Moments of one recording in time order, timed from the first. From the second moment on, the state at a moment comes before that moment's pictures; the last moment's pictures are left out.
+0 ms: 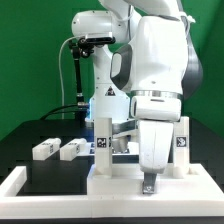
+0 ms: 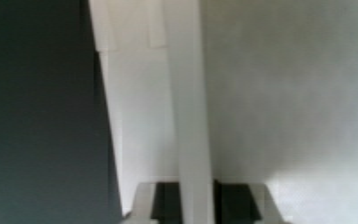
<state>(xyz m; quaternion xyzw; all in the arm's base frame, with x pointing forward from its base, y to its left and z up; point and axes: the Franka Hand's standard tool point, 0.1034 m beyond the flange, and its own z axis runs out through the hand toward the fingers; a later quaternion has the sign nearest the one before) 0.675 0.017 0.032 0.75 0.65 0.05 0.12</state>
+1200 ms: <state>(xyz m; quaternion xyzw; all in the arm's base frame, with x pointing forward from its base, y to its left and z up) 0.674 0.014 0.030 0.75 0.65 0.05 0.12</state>
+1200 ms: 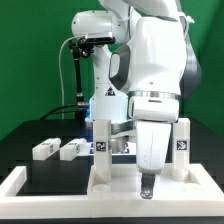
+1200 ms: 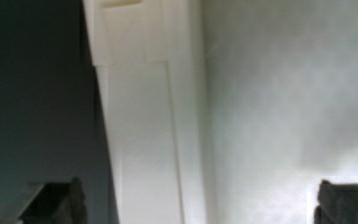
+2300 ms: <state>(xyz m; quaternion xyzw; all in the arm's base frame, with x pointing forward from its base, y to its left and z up) 0.662 -0.024 0.112 0.88 0.45 0.06 0.10</state>
